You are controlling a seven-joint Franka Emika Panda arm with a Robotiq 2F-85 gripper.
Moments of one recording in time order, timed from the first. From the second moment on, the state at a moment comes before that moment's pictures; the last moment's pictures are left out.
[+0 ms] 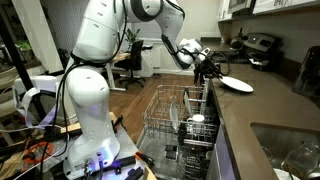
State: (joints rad) arm 0.04 0.48 0.01 -1.79 -1.36 2.44 0.48
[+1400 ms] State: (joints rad) arm 0.07 0.43 0.04 -1.88 -1.34 2.43 0.48
